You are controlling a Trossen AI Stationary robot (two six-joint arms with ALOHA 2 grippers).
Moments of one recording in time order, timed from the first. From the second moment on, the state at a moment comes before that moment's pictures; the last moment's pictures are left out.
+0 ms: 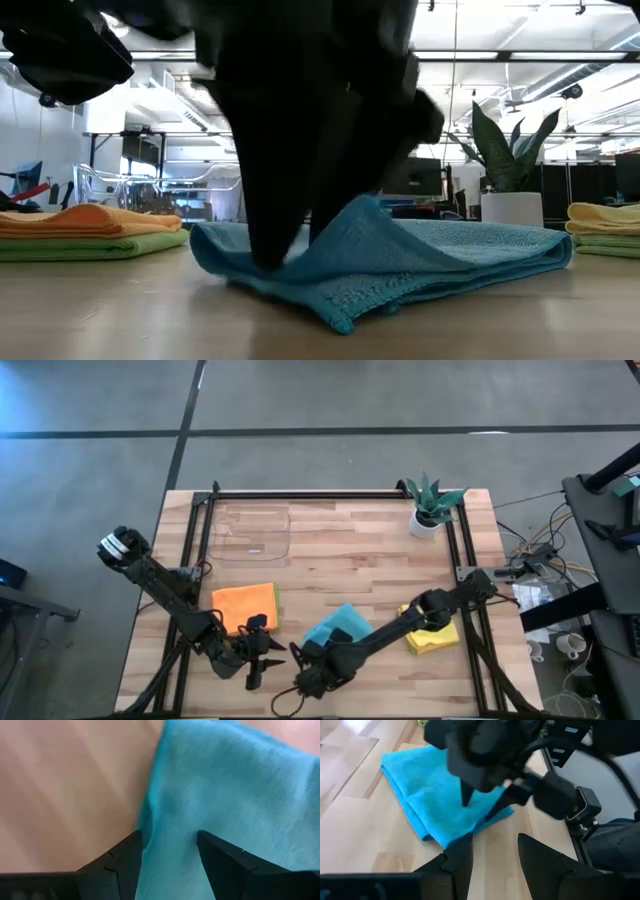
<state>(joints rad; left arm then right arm) -0.78 1.44 0.73 0.09 -0.56 -0.65 0.50 2.53 2.27 -1.15 0.24 1.02</state>
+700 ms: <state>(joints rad) -0.78 1.44 0.72 0.10 -0.56 -0.65 0.51 2.54 2.21 -1.05 0.29 0.79</state>
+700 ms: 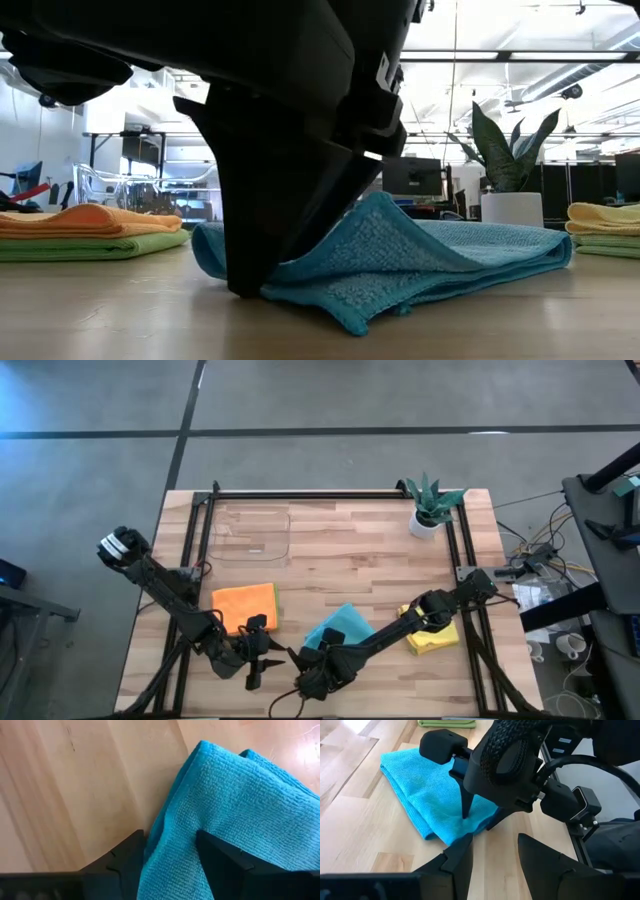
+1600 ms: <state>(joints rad) -0.78 1.44 0.72 0.10 -0.56 -0.65 0.51 2.40 2.22 -1.10 0.31 0.84</state>
